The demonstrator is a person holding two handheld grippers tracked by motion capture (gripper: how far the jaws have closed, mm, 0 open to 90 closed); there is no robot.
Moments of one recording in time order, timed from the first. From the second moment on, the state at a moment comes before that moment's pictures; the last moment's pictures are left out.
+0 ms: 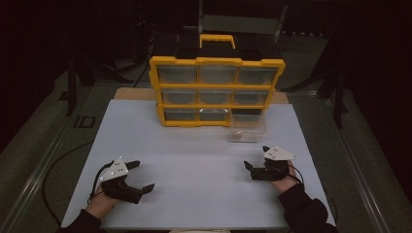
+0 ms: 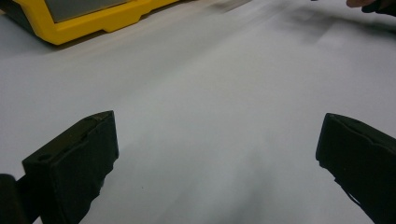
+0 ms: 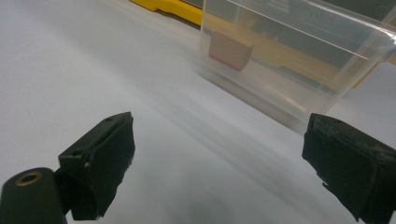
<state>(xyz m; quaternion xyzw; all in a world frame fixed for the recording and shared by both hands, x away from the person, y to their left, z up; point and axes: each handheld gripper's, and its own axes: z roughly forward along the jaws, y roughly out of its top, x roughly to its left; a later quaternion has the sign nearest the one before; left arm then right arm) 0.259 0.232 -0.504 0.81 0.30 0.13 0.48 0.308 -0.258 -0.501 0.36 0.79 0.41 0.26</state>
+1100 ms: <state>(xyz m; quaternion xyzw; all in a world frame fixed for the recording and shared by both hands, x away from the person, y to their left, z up) 0.259 0.232 -0.503 0.81 0.30 0.13 0.49 0.319 -0.258 -0.498 0.42 0.77 0.37 0.30</state>
